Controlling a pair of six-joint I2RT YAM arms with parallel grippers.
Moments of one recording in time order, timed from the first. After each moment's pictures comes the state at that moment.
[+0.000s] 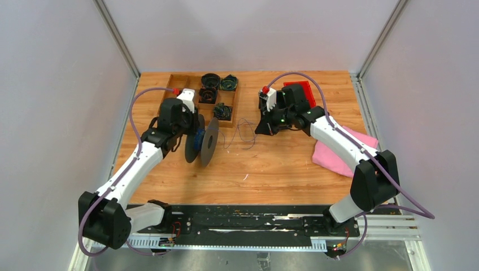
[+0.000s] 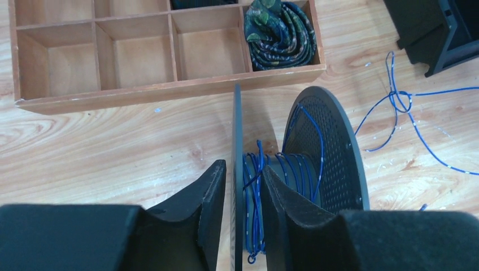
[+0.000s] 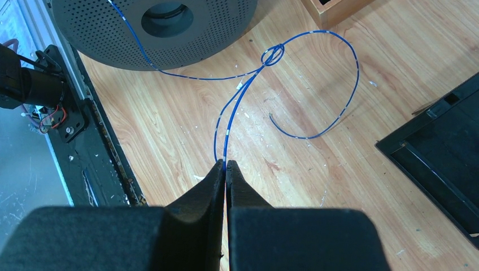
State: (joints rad) left arm -0.30 1.15 0.89 -0.30 -0.01 -0.08; right arm 0.48 1.53 1.22 -0.43 -0.64 -0.06
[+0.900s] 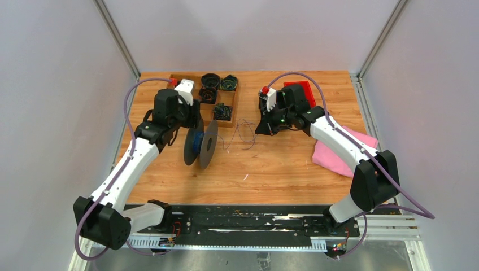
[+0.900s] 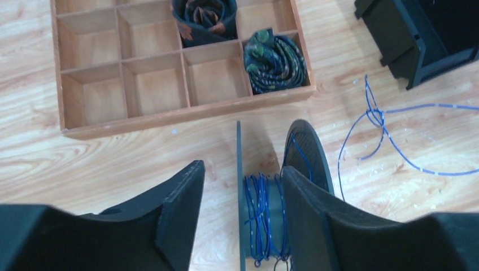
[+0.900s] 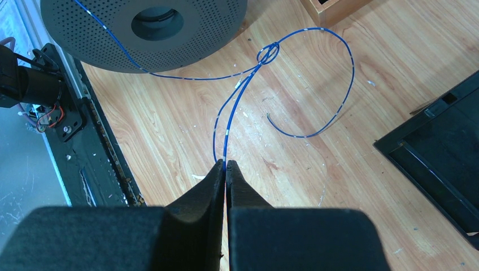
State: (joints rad) left arm -0.30 1.15 1.05 -0.40 0.00 -0.03; right arm 0.48 1.53 1.22 -0.43 -0.64 -0.07
